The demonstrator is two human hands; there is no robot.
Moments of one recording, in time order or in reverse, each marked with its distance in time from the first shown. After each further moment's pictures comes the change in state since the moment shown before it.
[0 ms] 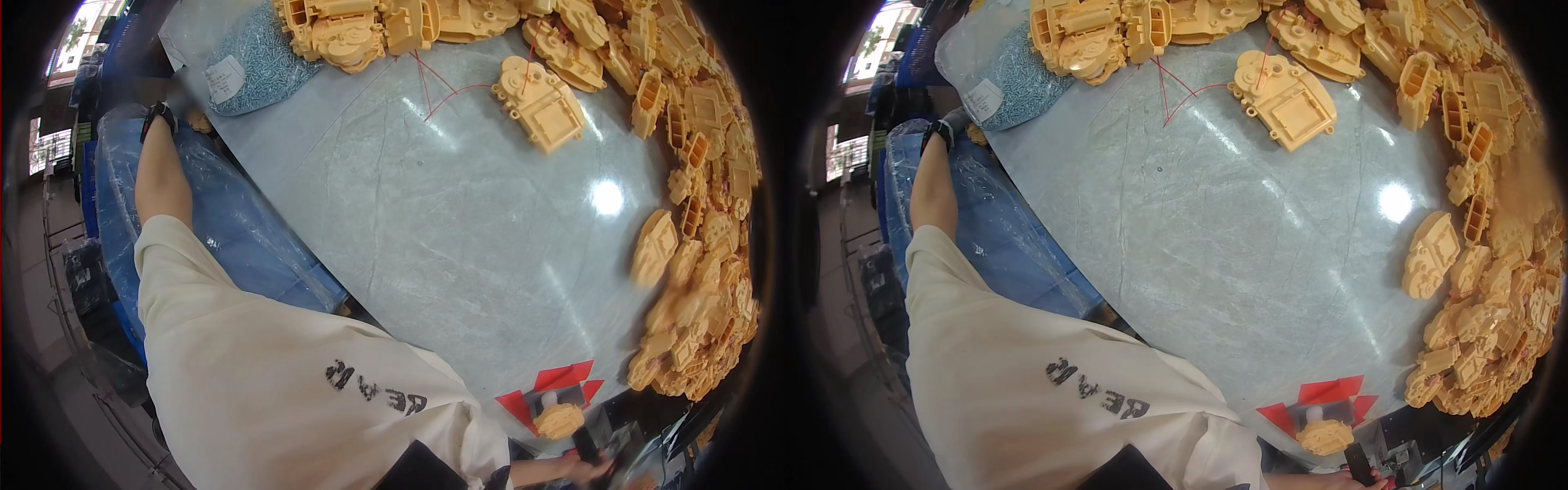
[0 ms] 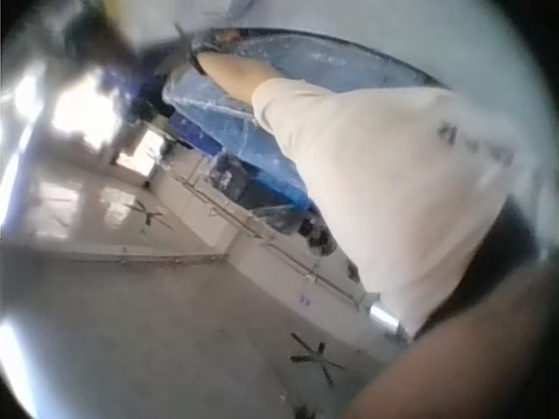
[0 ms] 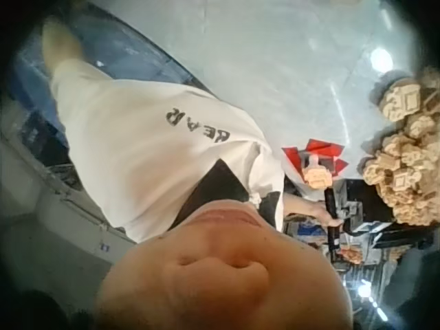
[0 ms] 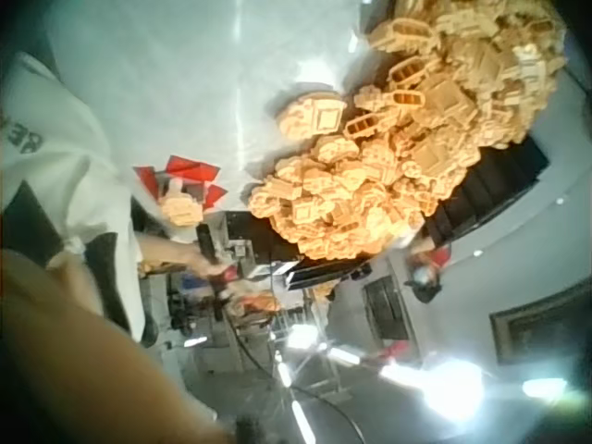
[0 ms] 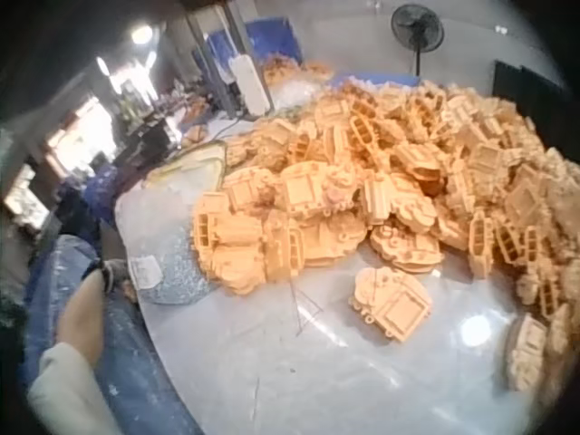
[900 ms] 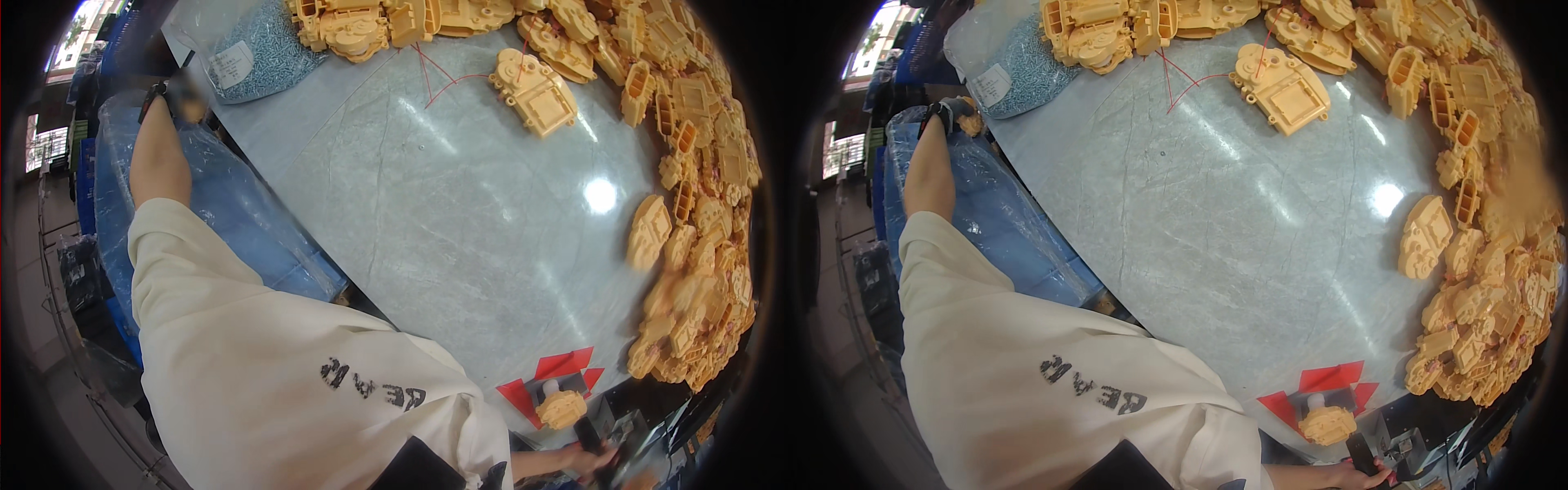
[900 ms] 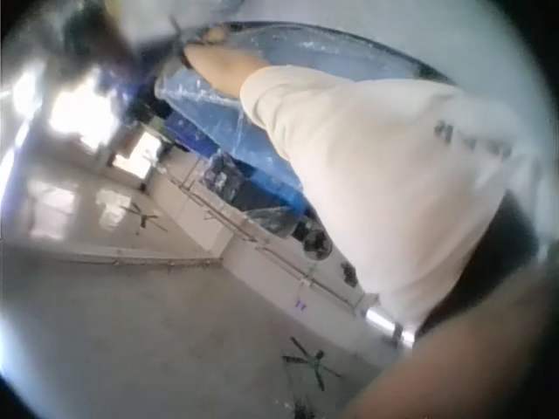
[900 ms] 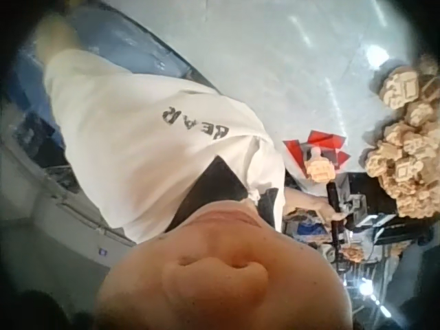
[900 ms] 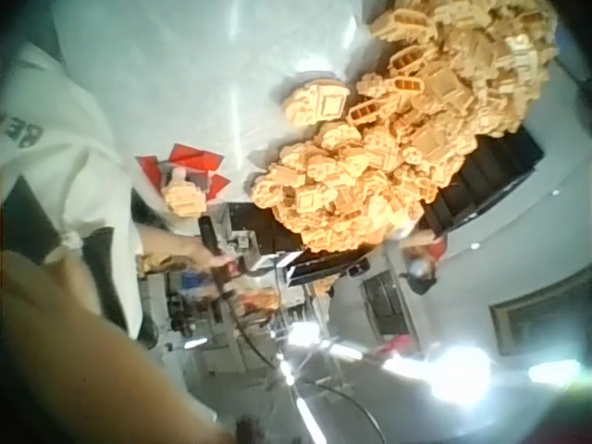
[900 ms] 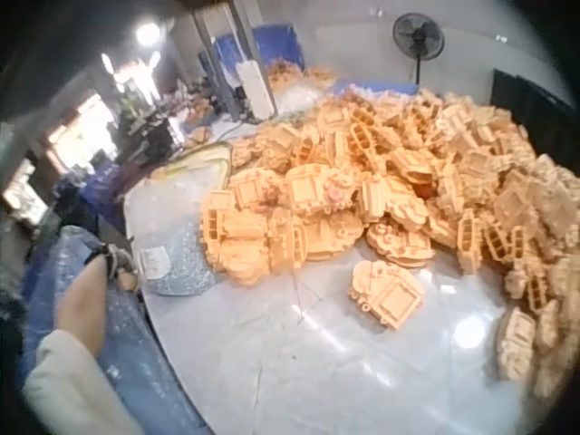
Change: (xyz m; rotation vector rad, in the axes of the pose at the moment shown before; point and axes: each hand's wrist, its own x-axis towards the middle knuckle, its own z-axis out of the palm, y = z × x) left_hand 0.000 -0.011 -0.019 -0.495 -0.073 -0.142; right_hand 0.058 0.034 -0.052 -0.168 -0.118 -0.063
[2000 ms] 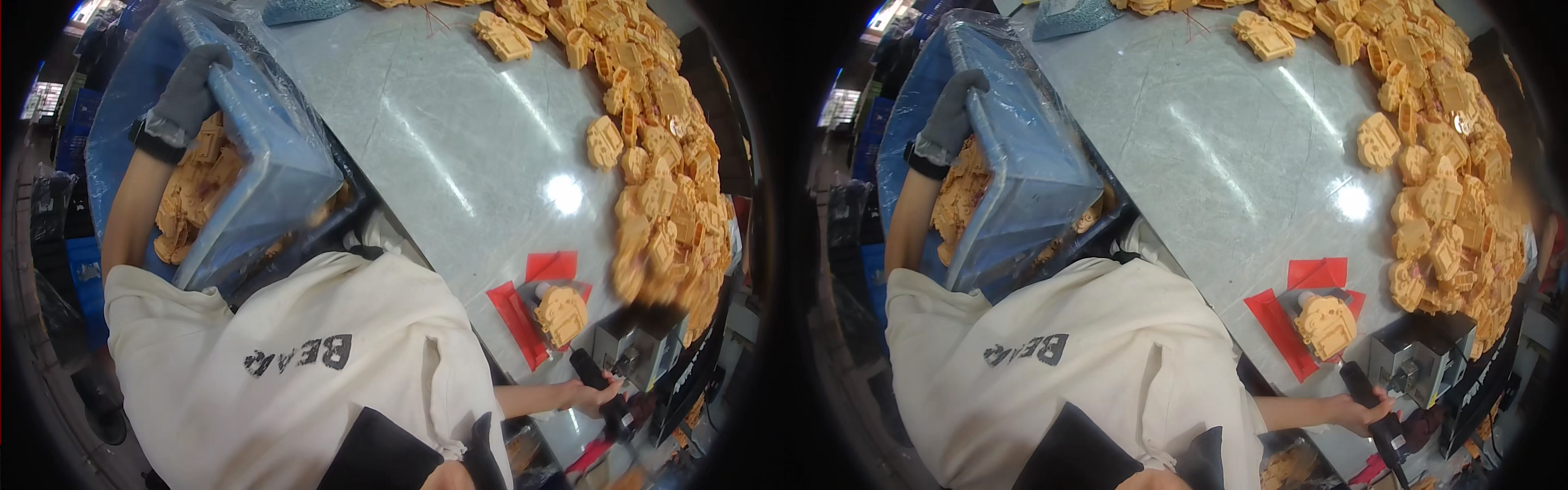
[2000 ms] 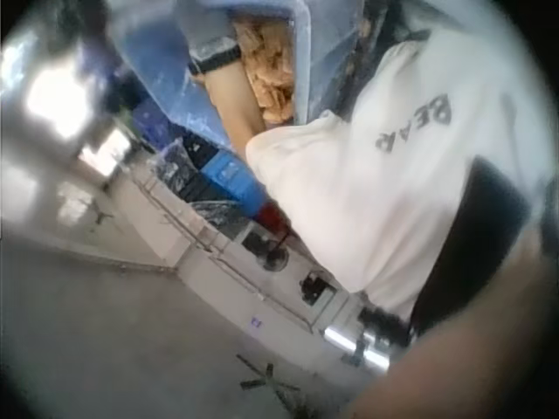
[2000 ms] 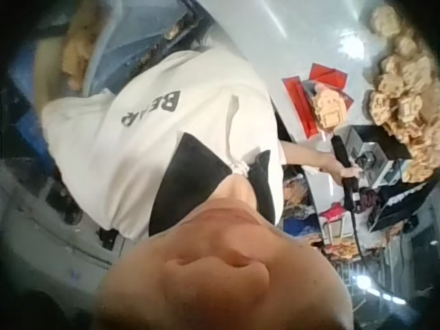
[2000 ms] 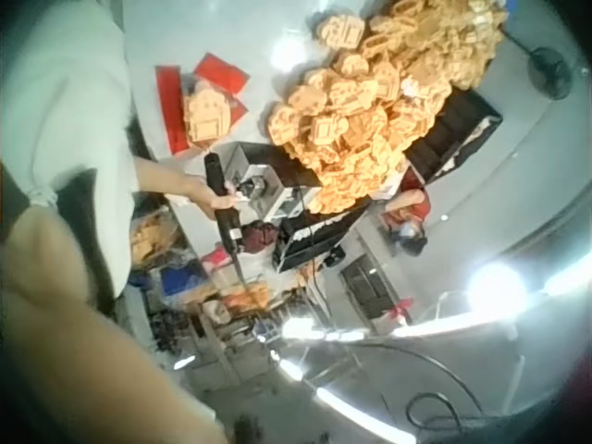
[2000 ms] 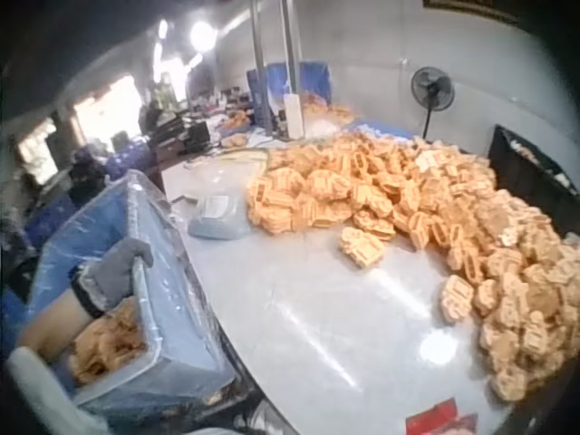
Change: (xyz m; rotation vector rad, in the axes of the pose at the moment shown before) left_hand -0.328 -0.064 0.109 0.202 0.488 1.213; right_hand -0.042 -0.028 0.005 0.351 -0.091 -0.115
